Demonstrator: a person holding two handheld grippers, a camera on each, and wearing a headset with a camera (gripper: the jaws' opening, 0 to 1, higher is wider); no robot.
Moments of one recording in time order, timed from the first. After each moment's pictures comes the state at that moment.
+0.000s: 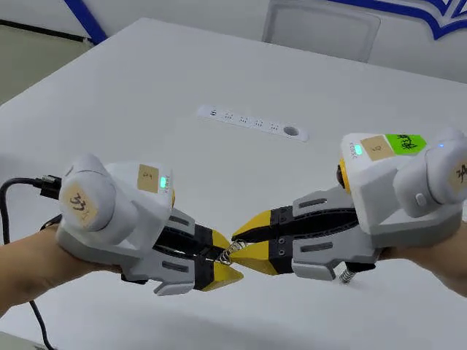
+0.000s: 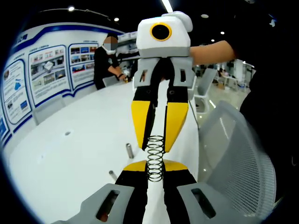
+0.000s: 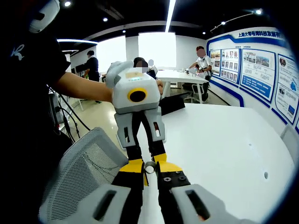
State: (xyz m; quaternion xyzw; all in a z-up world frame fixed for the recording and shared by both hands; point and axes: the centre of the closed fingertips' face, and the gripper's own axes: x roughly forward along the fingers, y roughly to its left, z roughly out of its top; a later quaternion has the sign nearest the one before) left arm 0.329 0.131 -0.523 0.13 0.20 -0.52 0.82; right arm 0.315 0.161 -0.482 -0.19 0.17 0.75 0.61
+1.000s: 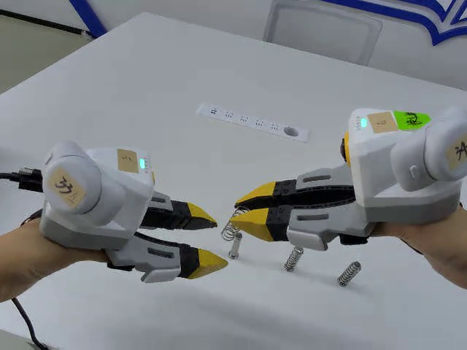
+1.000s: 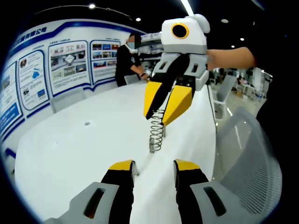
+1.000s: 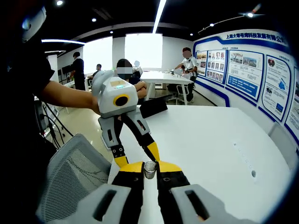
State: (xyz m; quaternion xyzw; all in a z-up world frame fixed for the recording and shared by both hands) left arm 0.355 0.171 -0.522 0.10 0.20 -0.43 0.87; right arm 0.362 0.169 -0.469 -0.20 0.17 0.69 0.67
